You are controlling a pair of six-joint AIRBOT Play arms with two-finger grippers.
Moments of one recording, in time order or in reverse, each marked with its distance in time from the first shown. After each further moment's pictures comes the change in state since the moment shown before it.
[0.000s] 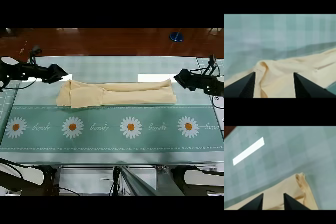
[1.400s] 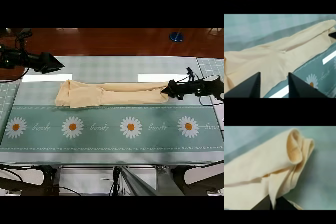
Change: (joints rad) left arm -0.035 0.097 0.110 -0.016 -0.259 0.004; right arm 0.027 -0.235 0.144 -0.082 0.380 0.093
